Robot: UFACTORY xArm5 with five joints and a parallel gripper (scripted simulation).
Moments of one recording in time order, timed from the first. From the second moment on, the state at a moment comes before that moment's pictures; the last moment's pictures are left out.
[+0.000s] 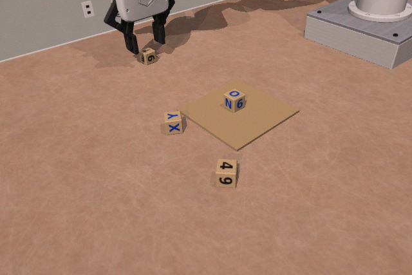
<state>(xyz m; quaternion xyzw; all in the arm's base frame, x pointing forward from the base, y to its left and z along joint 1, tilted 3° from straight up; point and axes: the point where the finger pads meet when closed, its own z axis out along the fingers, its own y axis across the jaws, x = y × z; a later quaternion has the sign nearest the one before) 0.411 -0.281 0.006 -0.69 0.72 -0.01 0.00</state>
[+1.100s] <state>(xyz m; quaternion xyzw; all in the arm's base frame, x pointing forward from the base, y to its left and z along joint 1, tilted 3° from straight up) 0.413 -0.279 -0.023 -0.69 0.72 -0.01 0.00</state>
